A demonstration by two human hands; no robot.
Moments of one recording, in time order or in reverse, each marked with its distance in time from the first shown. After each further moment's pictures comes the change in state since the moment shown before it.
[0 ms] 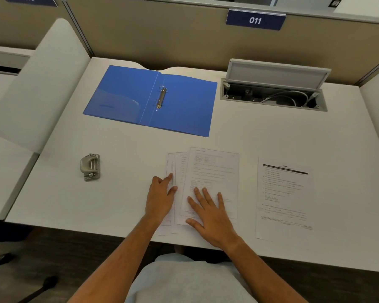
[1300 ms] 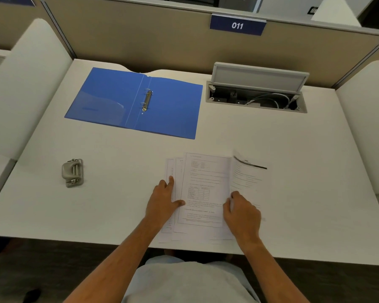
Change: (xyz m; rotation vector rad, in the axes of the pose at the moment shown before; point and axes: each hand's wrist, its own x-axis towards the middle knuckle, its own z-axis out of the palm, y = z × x) left_hand -0.004 0.031 0.026 0.275 -0.179 0.162; right_hand -0.044 0.064 -0.050 0.071 0.496 0.579
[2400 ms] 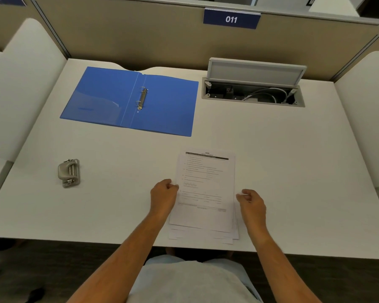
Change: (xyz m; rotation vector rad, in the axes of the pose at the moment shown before) left_hand -0.005 0.044 -0.018 -0.724 0.068 -0.406; right_hand 0.016 0.034 -0.011 0.783 -0.145 0.642
